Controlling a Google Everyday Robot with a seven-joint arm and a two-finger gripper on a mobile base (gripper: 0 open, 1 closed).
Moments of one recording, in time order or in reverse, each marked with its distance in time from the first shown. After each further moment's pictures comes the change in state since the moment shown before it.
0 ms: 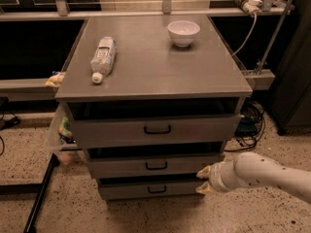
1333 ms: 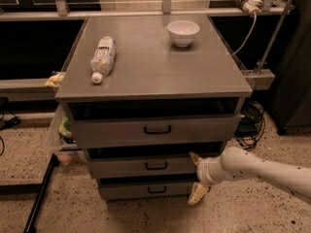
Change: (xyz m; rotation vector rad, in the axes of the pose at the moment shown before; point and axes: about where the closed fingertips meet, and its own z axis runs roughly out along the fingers) arm -0.013 -0.022 0.062 -0.032 -0.085 -0.052
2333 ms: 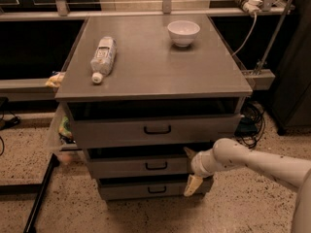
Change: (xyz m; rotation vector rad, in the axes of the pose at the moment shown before) arm -0.005 -0.031 0.032 -0.030 -0.009 -0.045
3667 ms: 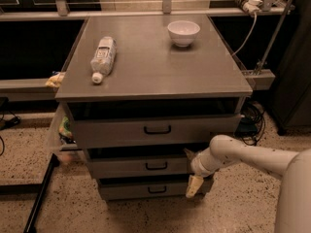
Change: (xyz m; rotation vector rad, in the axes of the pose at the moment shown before) arm 0.014 0.008 0.007 -0.091 0.058 0.022
